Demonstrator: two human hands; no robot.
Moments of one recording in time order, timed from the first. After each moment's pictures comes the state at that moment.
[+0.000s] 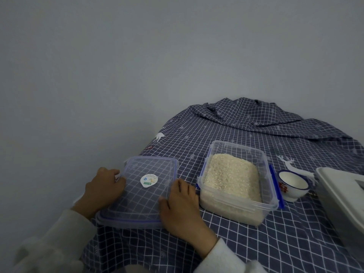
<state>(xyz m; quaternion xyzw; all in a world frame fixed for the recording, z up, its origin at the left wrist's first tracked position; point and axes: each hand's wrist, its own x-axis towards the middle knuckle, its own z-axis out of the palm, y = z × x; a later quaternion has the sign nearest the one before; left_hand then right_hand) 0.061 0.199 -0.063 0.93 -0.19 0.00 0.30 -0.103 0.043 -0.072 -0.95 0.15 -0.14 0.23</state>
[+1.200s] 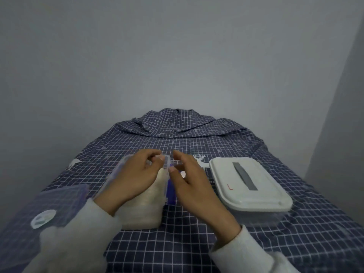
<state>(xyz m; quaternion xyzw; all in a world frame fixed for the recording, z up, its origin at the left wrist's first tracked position) -0.134 -0.043 0.041 0.73 -0.51 0.00 0.45 -0.285 -0.112 0.026 -0.83 0.18 -0.37 0.38</state>
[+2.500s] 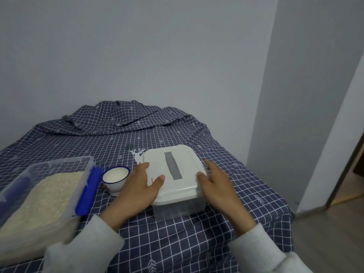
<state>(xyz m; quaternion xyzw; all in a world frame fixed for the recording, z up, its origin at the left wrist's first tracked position) -0.260 -0.170 -0.024 0.75 -0.54 -0.14 0.36 -0.459 -0.248 -0.033 -0.76 0.45 -0.36 0.31</state>
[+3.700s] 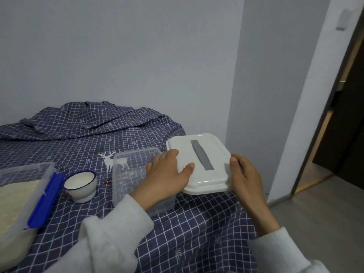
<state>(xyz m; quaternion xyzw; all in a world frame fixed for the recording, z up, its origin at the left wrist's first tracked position) -0.380 -0.224 0.006 0.69 -0.66 -0.08 0.29 -0.579 -0.270 -0.037 -0.62 0.51 -0.53 0.27</state>
